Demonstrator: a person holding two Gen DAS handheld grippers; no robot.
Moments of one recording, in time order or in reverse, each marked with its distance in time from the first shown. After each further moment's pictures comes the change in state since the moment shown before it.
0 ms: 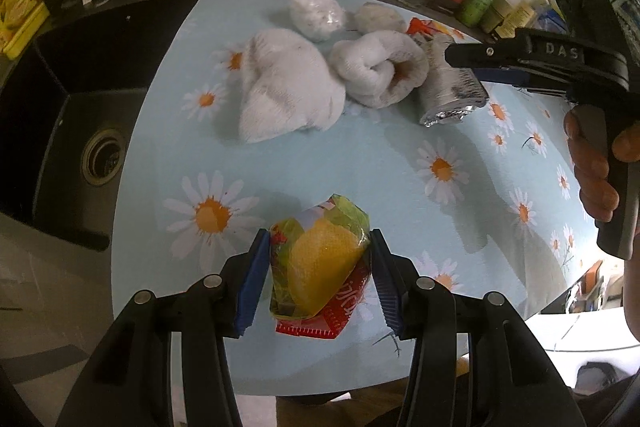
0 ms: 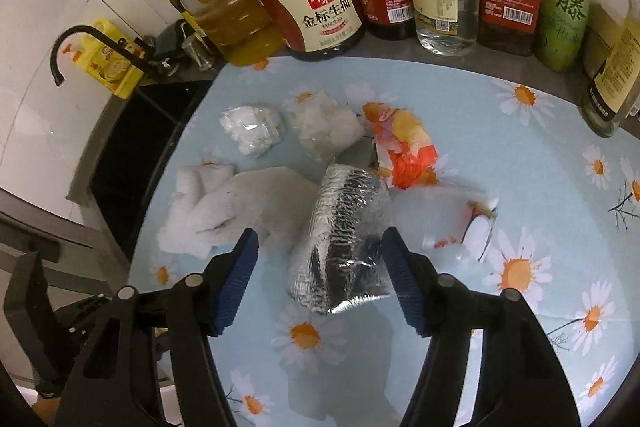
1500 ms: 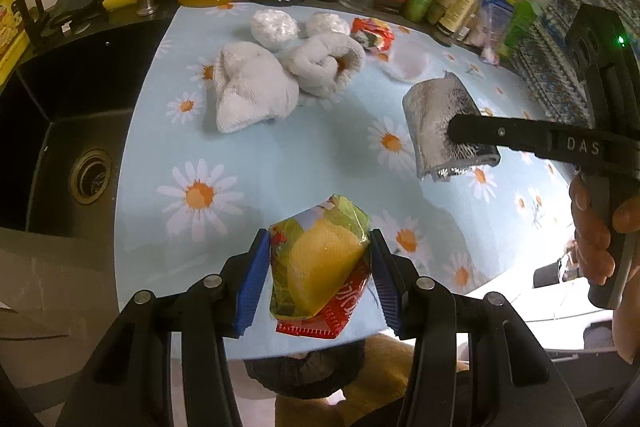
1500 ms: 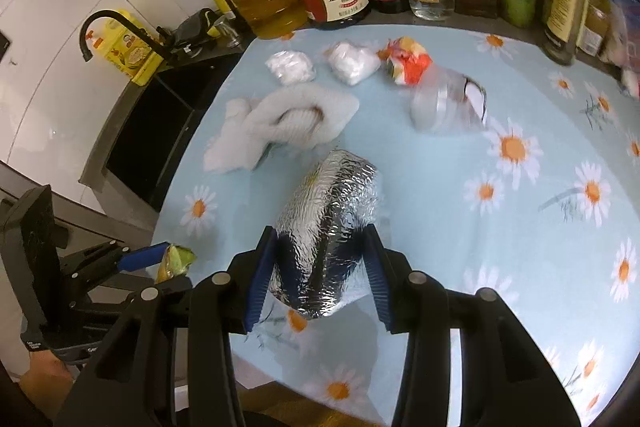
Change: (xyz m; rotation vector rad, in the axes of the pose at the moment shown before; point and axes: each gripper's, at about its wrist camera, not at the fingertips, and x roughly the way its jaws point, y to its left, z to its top) left arm -0.037 -0.006 -0.033 0.132 -0.050 -0.102; right arm -0.055 0.044 -0.101 0.046 -0.051 0.002
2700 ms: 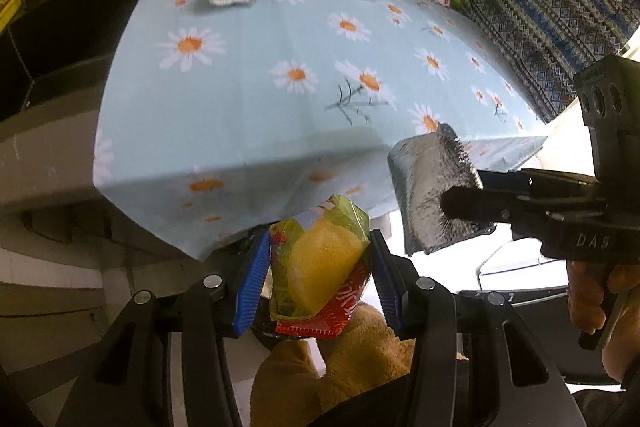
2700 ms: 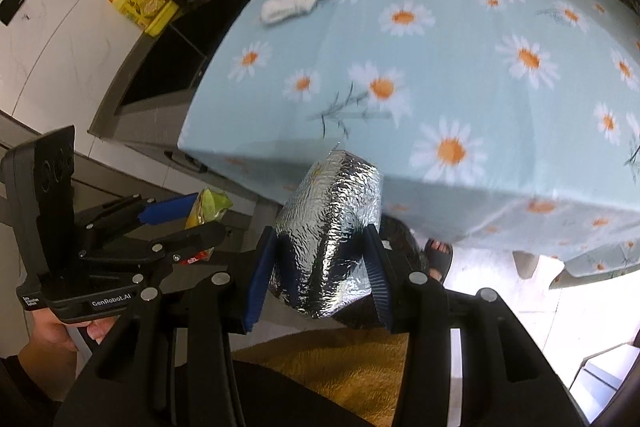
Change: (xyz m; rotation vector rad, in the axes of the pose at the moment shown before) left arm -0.021 0.007 -0.126 0.072 0.076 -0.124; right arm -0.003 0.077 -0.175 0.084 0.063 -0.018
